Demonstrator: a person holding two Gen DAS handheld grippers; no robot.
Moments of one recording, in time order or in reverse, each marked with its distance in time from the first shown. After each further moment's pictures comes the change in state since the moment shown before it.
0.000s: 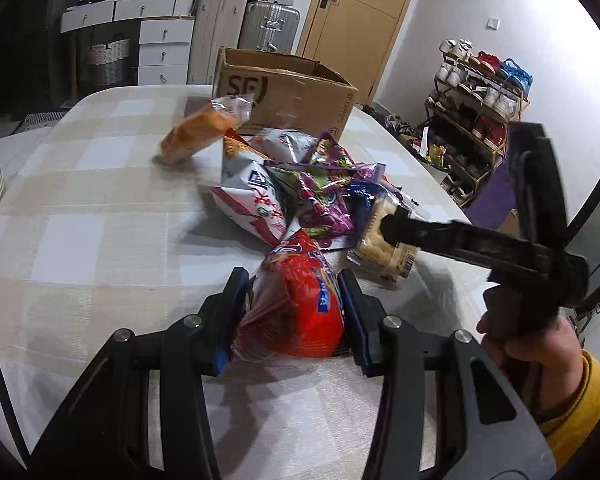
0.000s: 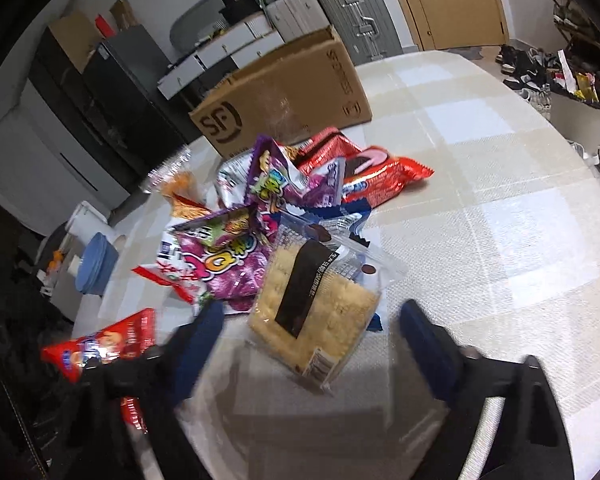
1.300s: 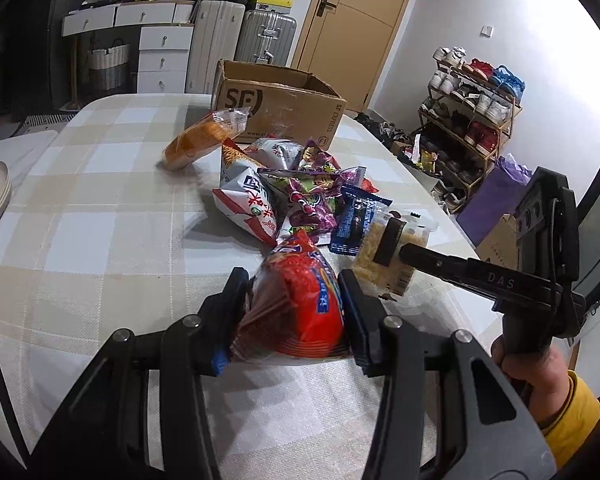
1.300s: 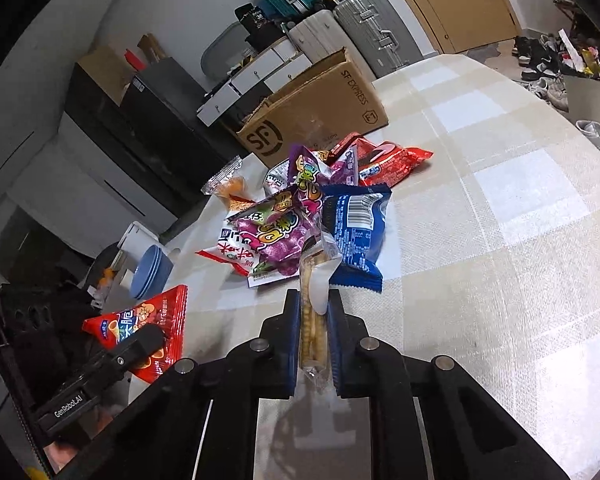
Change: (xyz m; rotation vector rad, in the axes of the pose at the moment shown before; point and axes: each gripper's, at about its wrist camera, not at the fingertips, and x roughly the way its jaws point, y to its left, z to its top) left arm -0.032 0.004 -0.034 0.044 -0.014 0.025; right arm -0.058 -0.018 -0.049 0.080 -0.137 0.292
